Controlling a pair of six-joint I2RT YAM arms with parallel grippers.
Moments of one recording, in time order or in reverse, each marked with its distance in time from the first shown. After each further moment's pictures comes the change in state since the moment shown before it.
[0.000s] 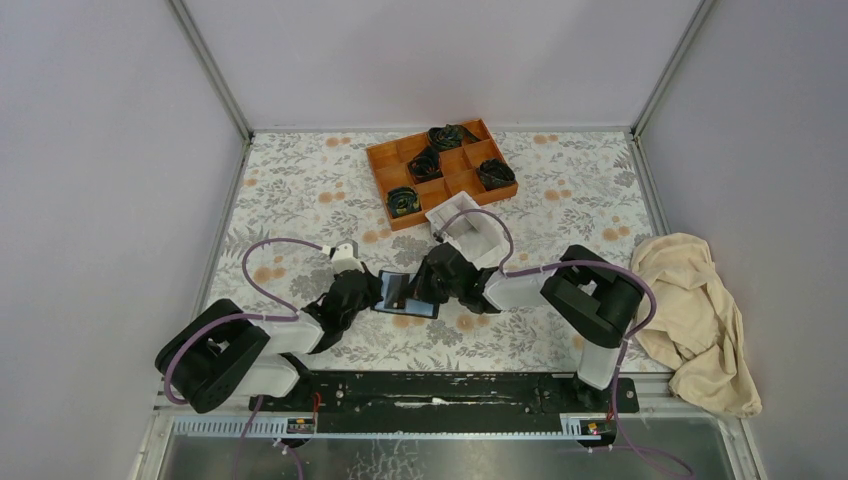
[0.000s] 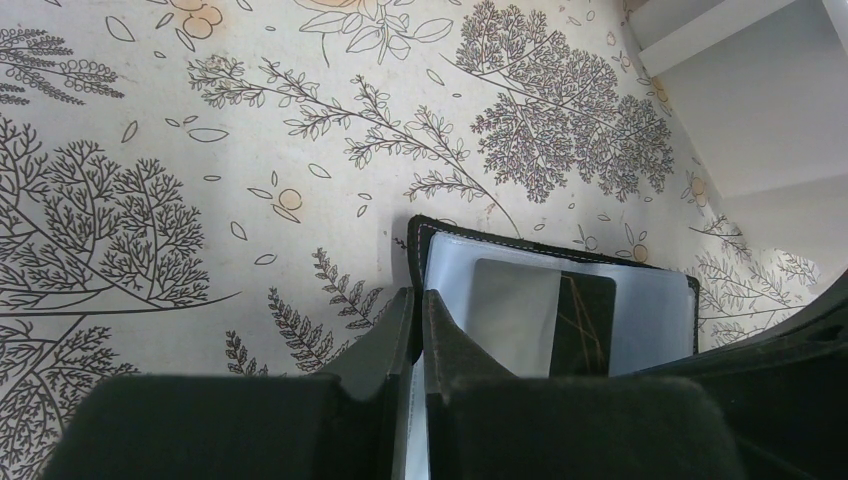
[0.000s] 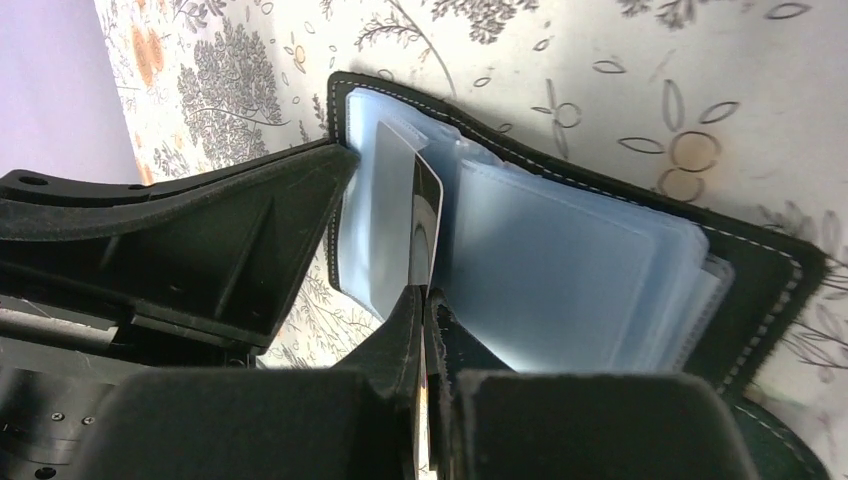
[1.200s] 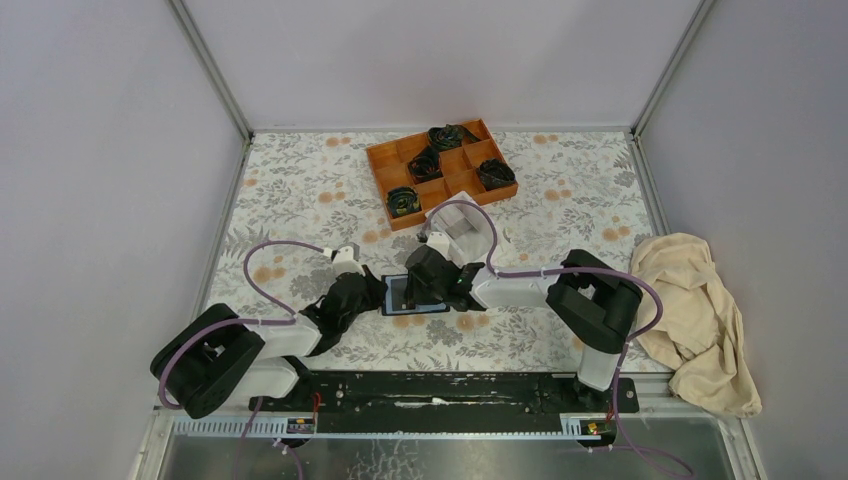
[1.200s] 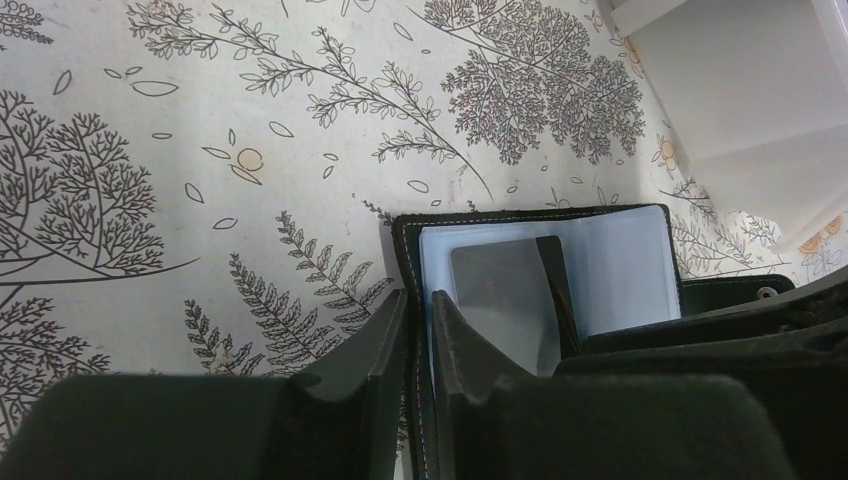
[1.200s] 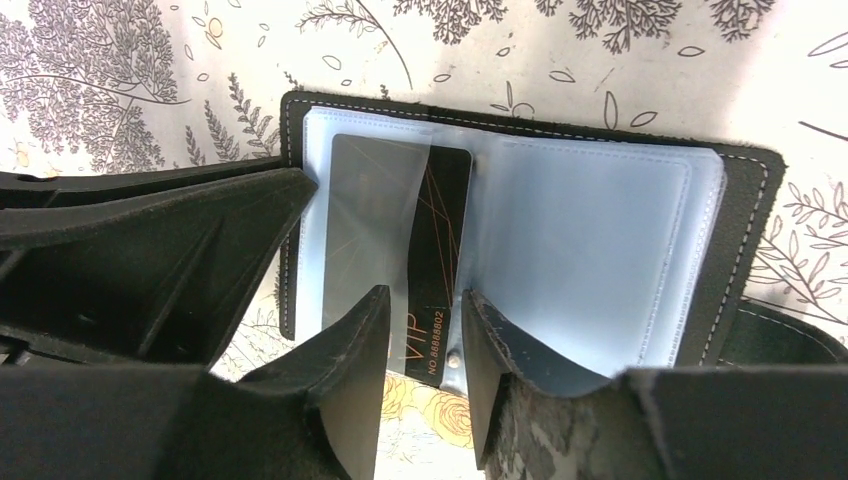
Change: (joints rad) left arm -0.002 -0.035 -0.015 -0.023 0.052 -0.037; right arm 0.092 -0.005 0.174 -0.354 0.232 -0.215
